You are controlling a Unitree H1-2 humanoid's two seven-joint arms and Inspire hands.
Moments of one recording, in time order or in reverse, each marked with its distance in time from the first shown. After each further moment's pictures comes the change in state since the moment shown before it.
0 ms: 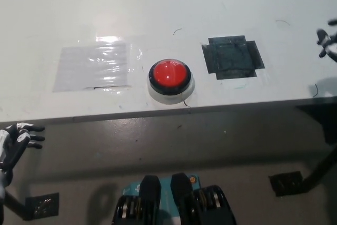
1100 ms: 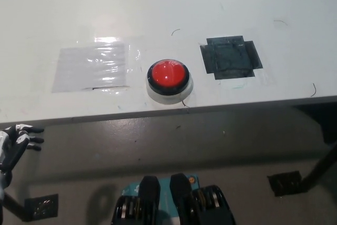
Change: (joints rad) left_arm 0.002 0.002 0.001 0.008 -0.002 -0.005 0.000; right_arm 0.160 0.015 -0.091 0.027 0.015 0.000 -0.006
